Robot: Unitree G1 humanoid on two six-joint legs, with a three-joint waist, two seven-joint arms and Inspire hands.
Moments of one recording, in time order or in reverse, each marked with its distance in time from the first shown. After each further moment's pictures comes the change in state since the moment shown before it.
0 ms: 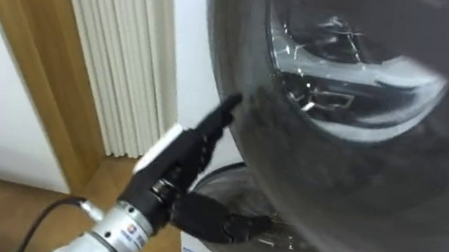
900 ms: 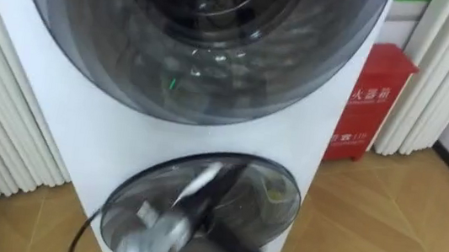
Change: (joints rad) left arm -0.217 -0.093 -0.068 1.006 0.268 -0.053 0.132; right arm 0.013 0.018 -0.004 -0.056 0.011 0.010 -0.008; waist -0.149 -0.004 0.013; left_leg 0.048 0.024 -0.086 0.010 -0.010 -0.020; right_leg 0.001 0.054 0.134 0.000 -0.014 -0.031
